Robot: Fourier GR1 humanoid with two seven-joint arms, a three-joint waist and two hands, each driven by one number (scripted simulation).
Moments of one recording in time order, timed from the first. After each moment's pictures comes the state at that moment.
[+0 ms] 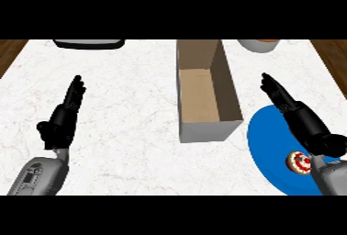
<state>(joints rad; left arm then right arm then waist) -0.22 0.30 -0.08 -1.29 0.09 0.20 -0.18 -0.21 -0.51 0.24 -1.55 -0.21 0.04 -0.10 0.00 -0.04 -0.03</state>
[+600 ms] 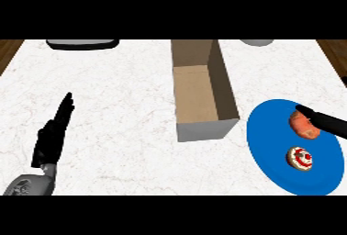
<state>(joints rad) -0.10 0.36 -0.10 -1.32 0.03 0.23 -0.06 -0.13 -0.50 -0.09 -1.53 -0.16 -0.36 -0.07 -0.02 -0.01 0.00</state>
